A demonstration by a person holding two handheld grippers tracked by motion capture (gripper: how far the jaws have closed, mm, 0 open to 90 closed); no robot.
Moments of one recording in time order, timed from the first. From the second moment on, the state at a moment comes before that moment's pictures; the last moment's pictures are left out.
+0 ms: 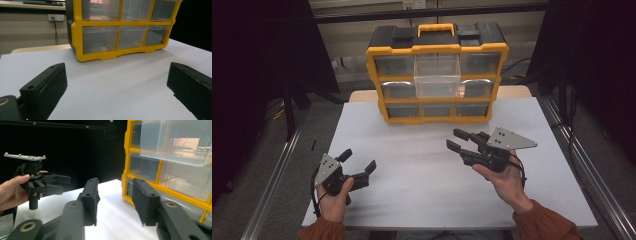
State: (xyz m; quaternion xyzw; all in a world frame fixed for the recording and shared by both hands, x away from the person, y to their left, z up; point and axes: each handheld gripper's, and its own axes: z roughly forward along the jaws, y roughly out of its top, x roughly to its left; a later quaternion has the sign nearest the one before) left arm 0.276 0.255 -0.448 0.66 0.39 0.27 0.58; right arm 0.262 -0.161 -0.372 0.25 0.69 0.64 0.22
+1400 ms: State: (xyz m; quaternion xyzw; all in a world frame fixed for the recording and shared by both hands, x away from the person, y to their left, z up) left arm 0.275 0.253 -0.448 0.64 0.39 0.27 0.60; right arm 0.327 -0.130 -0.351 0.26 0.66 0.66 0.25
